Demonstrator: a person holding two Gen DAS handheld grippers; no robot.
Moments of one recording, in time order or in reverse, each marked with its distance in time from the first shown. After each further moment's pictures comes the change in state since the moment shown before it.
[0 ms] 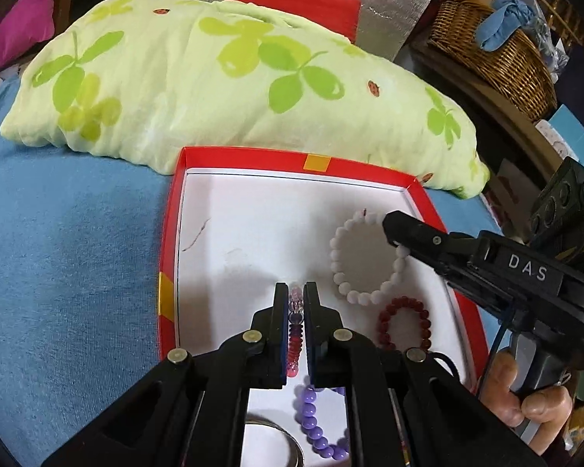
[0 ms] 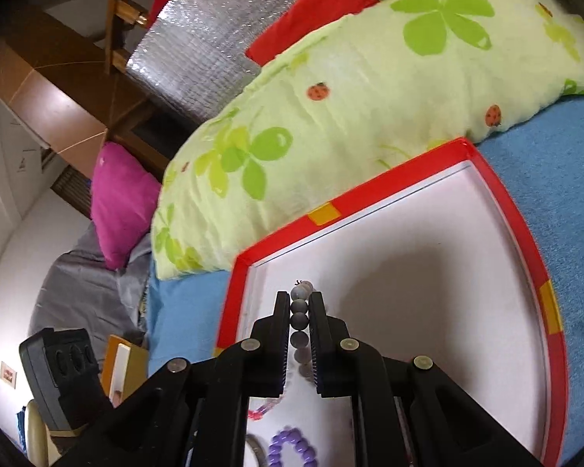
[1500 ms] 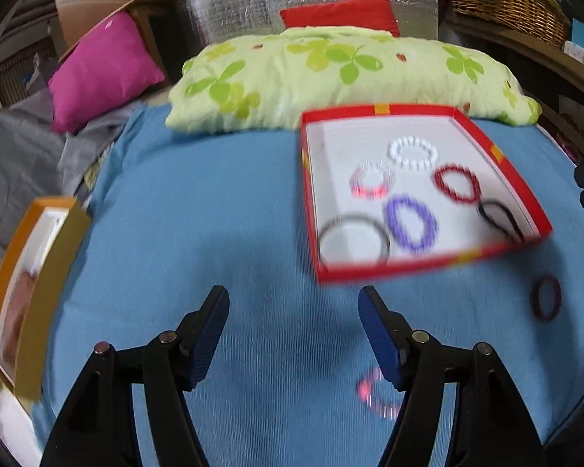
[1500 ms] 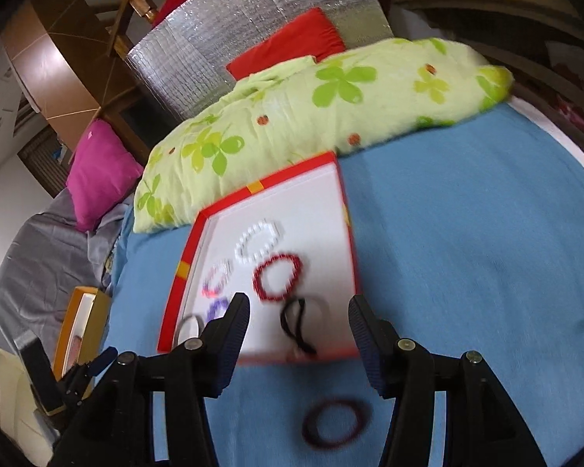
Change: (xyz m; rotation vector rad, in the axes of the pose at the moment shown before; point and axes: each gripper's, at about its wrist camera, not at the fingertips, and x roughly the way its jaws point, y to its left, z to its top) left arm -0.118 -0.024 -0.145 0.117 -0.064 0.487; right arm -0.175 -0.020 -0.074 -0.116 -0.025 -0.210
